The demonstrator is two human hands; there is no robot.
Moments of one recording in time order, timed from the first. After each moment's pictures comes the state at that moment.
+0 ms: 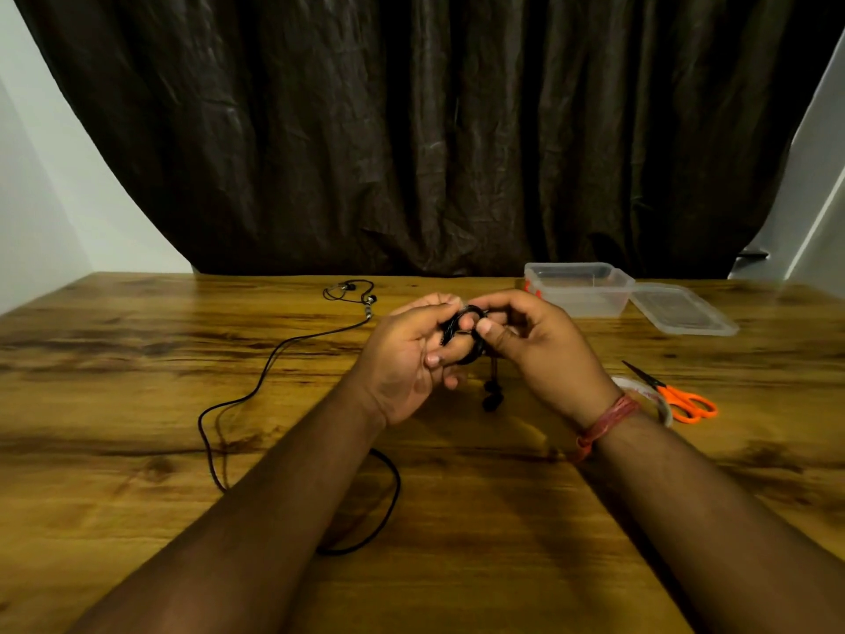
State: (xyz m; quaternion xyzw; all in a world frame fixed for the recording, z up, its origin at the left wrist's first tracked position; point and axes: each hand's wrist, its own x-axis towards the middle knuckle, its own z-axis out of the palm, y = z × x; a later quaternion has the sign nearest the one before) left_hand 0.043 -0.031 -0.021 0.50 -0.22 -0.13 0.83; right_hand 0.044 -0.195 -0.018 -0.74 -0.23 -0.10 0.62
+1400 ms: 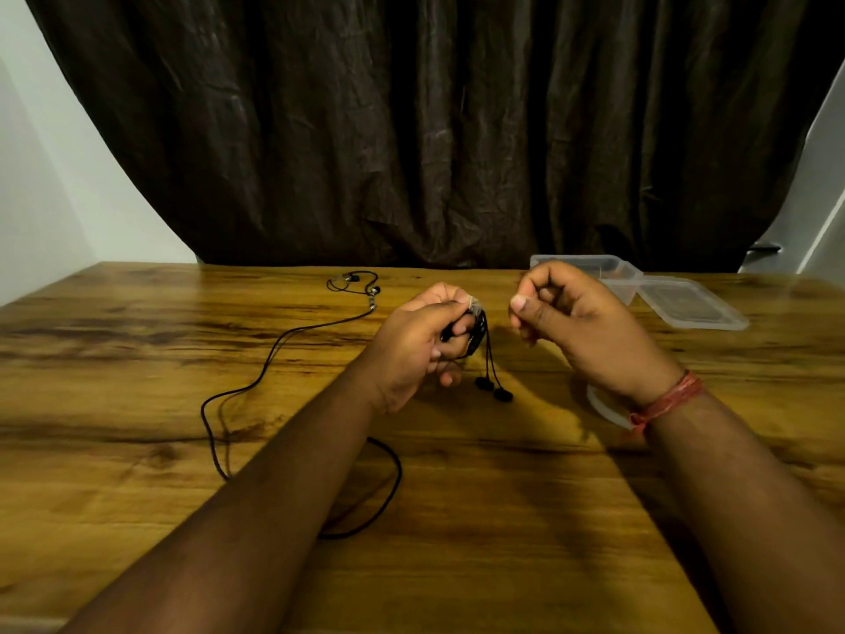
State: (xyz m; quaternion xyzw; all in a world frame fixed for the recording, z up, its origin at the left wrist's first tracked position) left_hand 0.037 -0.033 -0.019 0.64 -0.19 -0.06 0.74; right_hand 0.046 -0.228 -0.004 -0.76 -0.29 -0.09 0.58
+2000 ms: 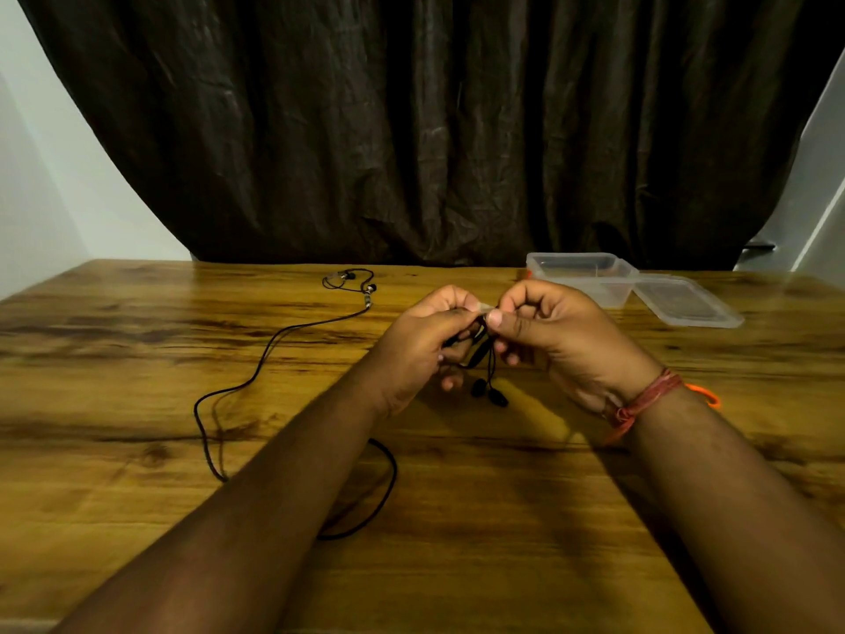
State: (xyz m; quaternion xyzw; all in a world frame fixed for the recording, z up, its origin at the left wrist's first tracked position) left_hand 0.034 -0.041 -0.021 0.67 -0.20 -0.04 0.71; right_hand 0.044 -0.215 -0.012 -0.68 -0.21 0.03 0.70
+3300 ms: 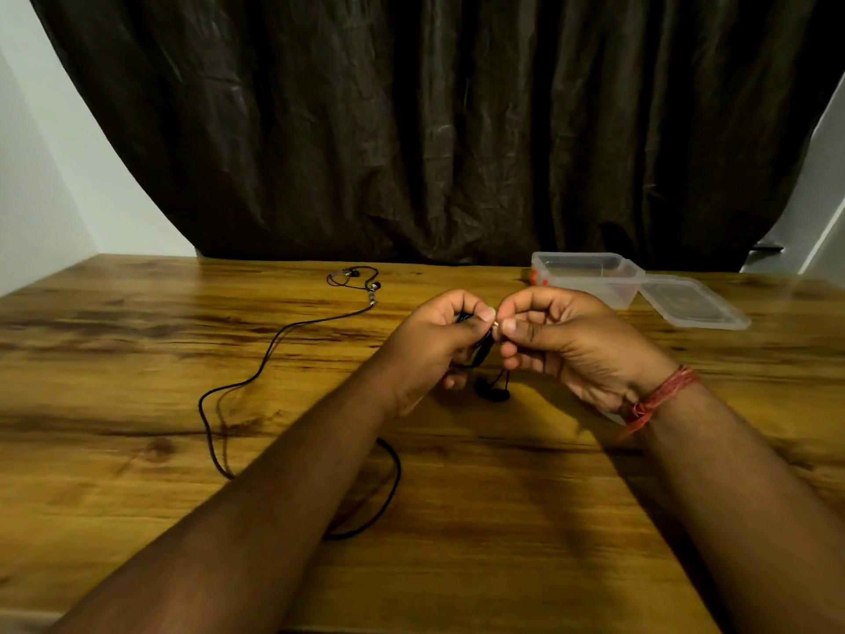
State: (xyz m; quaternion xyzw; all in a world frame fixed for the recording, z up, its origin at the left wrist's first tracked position) left_hand 0.039 -0.044 -0.029 0.69 -0.19 -0.04 0.70; right_hand 0.046 -0.223 -0.010 -0.64 -0.18 0.12 0.74
